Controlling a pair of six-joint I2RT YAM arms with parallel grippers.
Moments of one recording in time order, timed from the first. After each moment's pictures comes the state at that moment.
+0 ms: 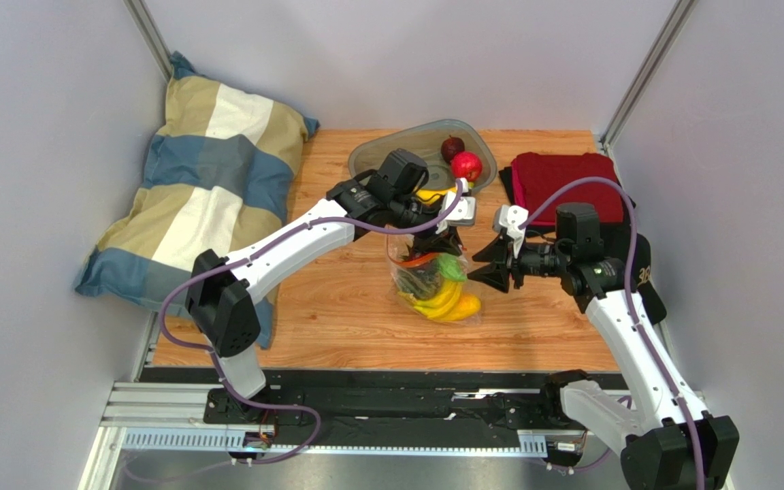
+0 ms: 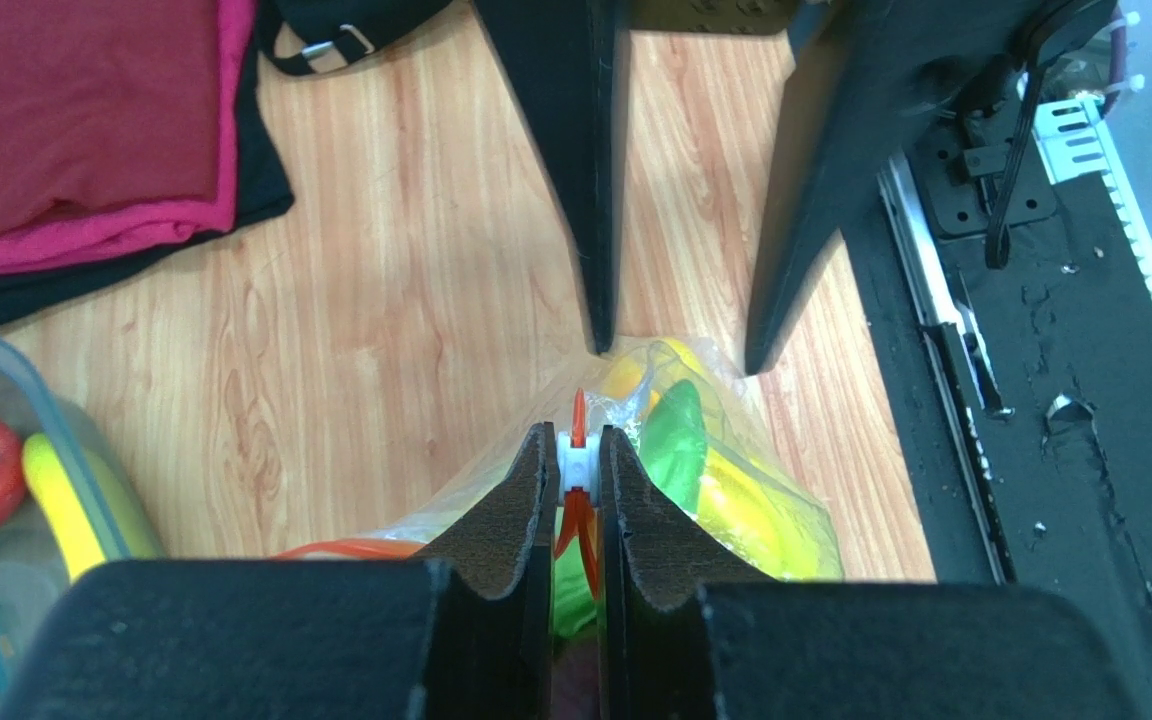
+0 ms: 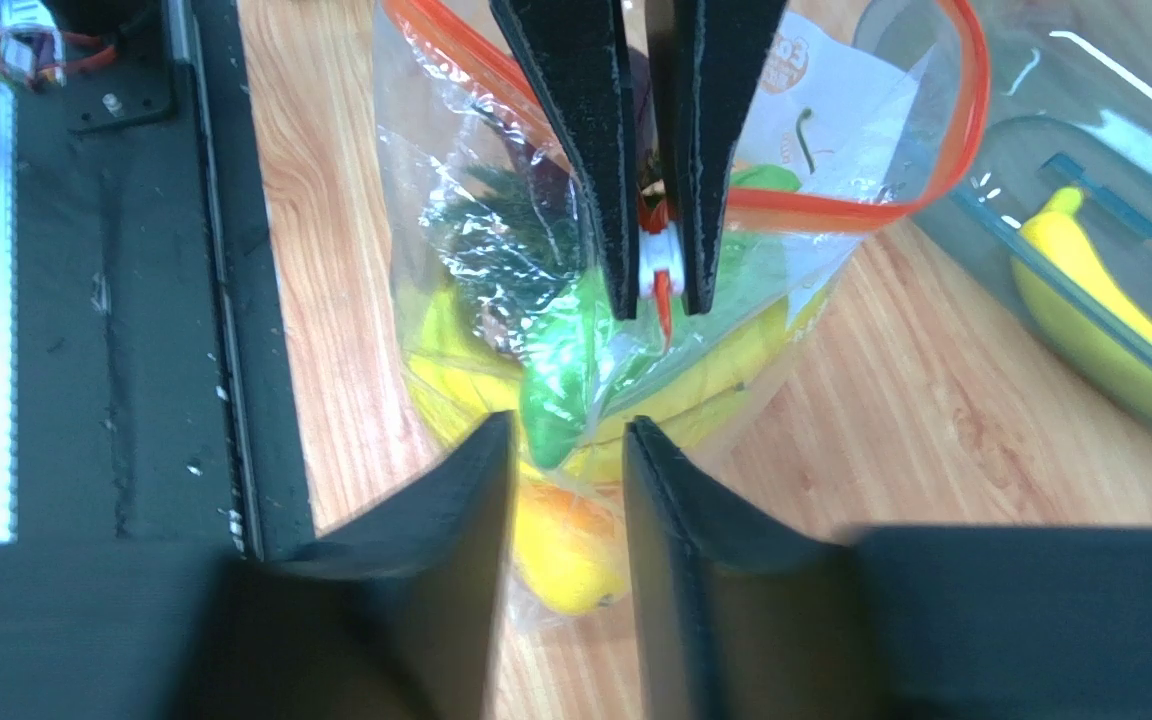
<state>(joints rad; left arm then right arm) -0.81 1.75 1.63 -0.57 0.78 0.62 0.18 0.96 0.84 -0.52 -0.99 -0.57</state>
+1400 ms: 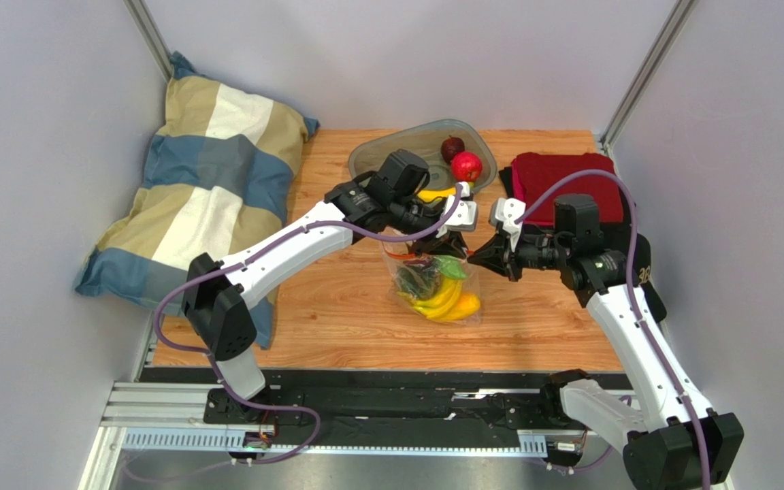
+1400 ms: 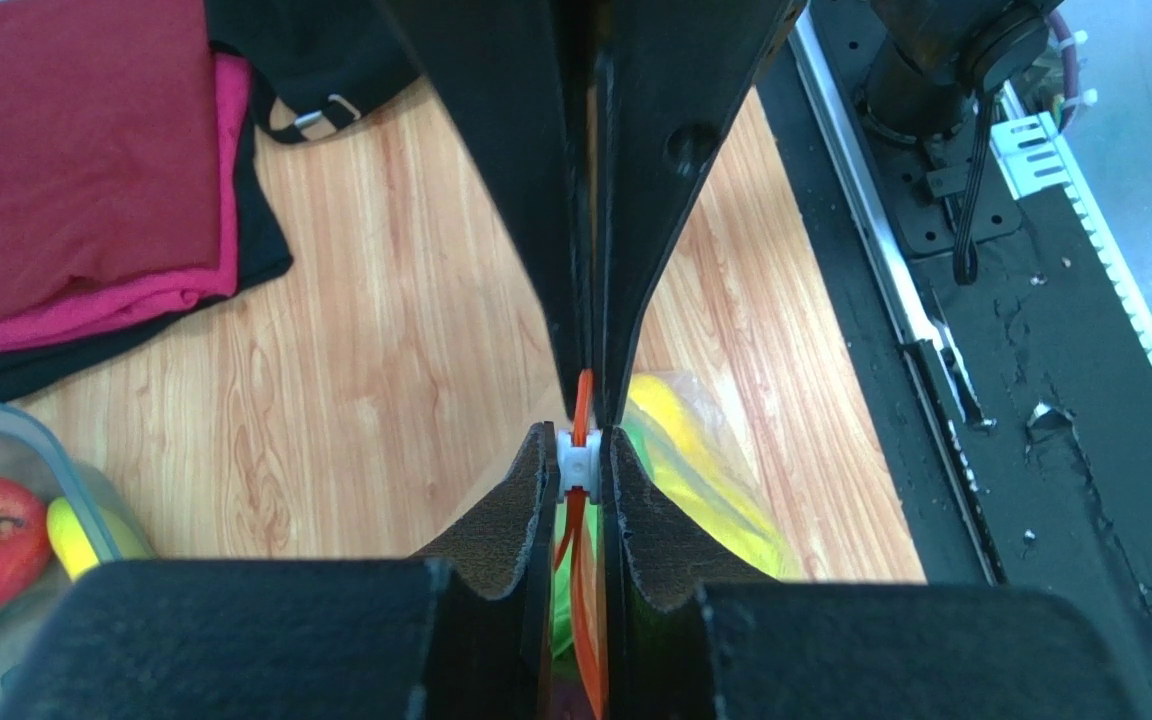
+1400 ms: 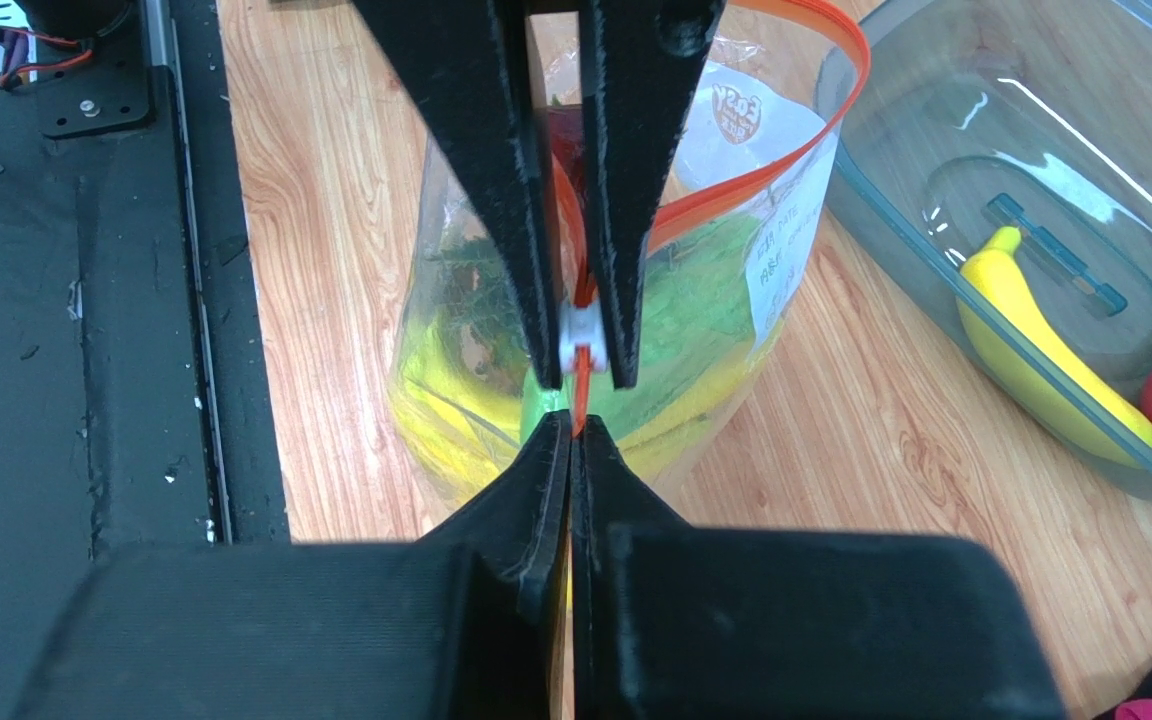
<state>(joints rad) -0.83 1.73 1.63 -0.56 0.81 0.64 0.21 0.99 0.94 -0.57 -0.96 -0.60</state>
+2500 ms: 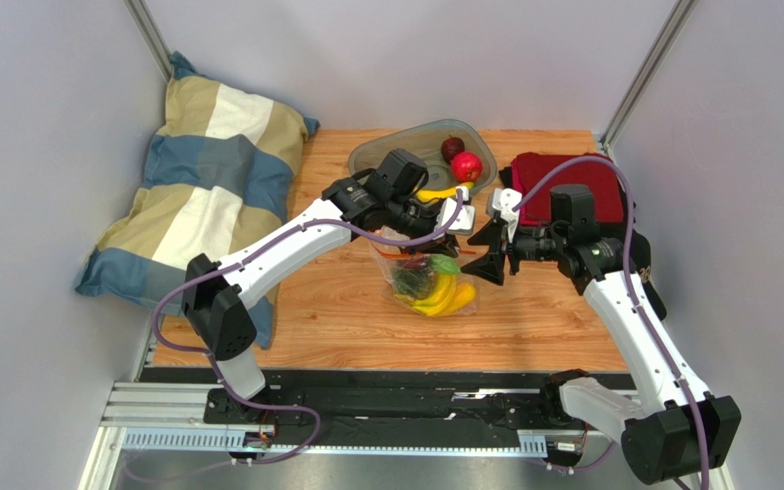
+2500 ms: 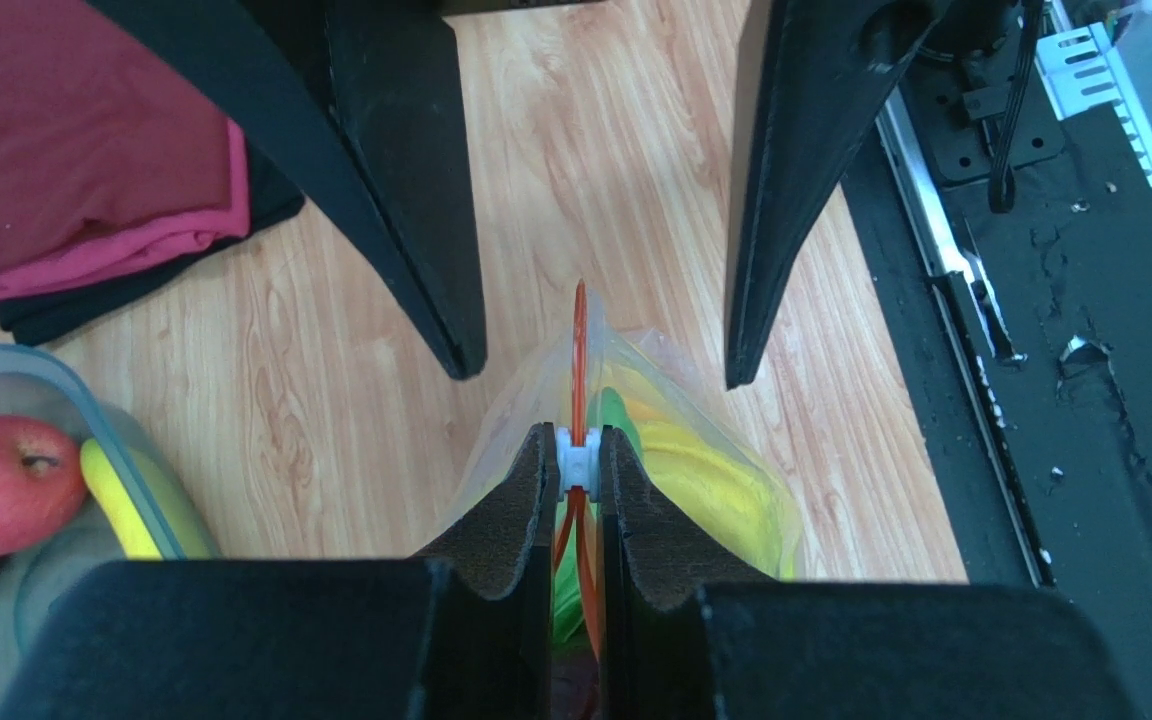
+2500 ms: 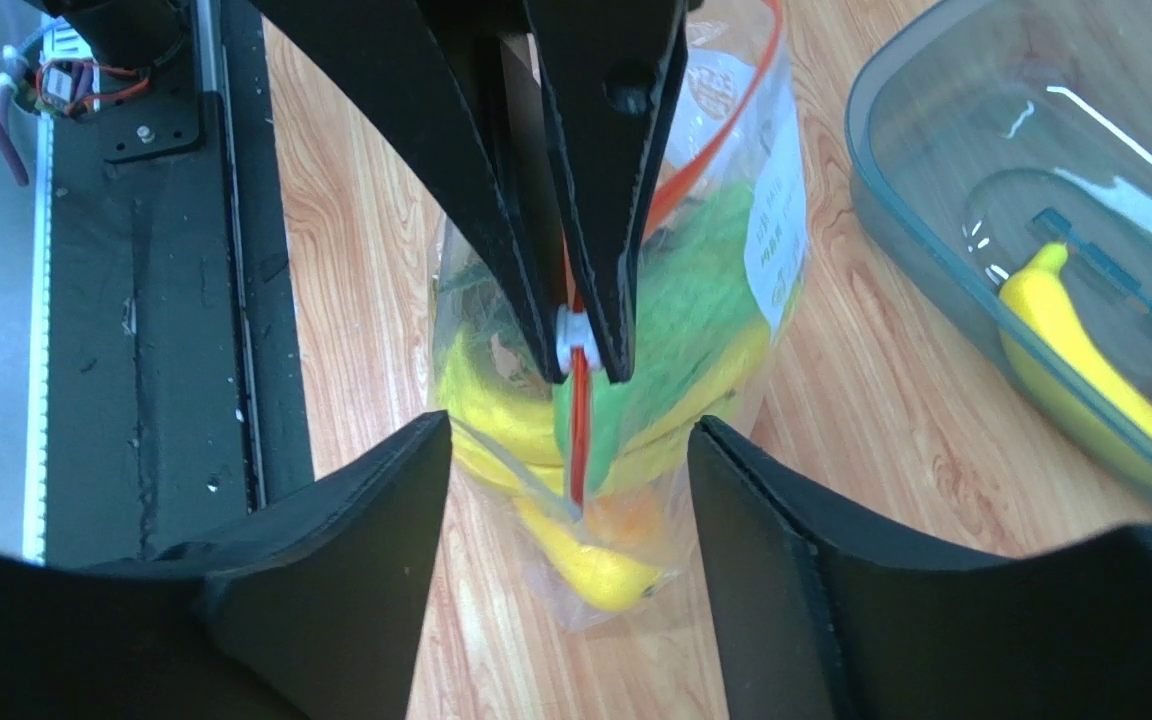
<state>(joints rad) -0.82 1.73 1.66 -0.67 0.75 0.73 0.22 1.05 1.00 -0.60 -0.99 -0.58</state>
